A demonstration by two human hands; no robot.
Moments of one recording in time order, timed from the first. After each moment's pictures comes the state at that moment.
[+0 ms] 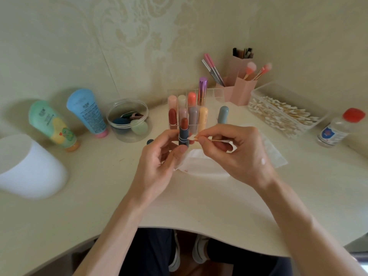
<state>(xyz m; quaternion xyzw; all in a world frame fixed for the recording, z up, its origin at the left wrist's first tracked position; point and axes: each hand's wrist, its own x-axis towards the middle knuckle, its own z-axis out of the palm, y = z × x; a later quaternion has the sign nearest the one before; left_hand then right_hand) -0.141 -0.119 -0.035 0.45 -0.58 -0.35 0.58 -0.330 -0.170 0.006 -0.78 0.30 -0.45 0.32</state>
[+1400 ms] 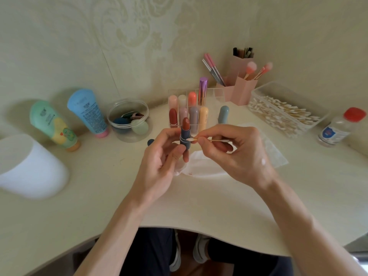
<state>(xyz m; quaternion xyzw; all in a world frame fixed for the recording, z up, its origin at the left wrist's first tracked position) -0.143 -0.116 -0.033 0.44 -0.57 -0.38 0.58 -0.331 -0.170 0.005 -0.79 0.30 -0.45 0.31</state>
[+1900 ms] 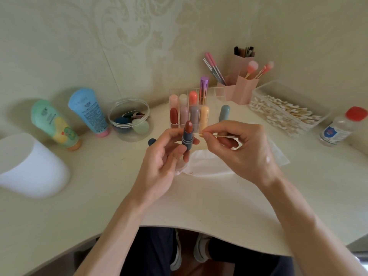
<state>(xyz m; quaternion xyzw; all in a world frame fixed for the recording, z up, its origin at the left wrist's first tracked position) -0.143 -0.115 -0.035 0.44 -0.57 -0.40 0.57 -0.335 -0.173 0.005 -0.77 0.32 -0.46 0.30</state>
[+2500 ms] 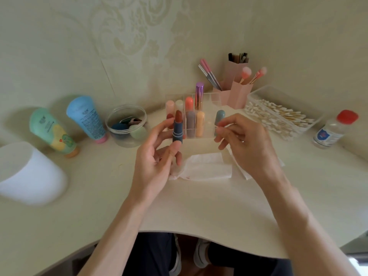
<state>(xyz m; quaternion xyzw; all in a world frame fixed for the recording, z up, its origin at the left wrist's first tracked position) -0.145 -0.124 -0.030 0.47 -0.50 -0.36 0.63 -0.353 -0.199 -0.006 -0.72 0.45 -0.43 0.30</state>
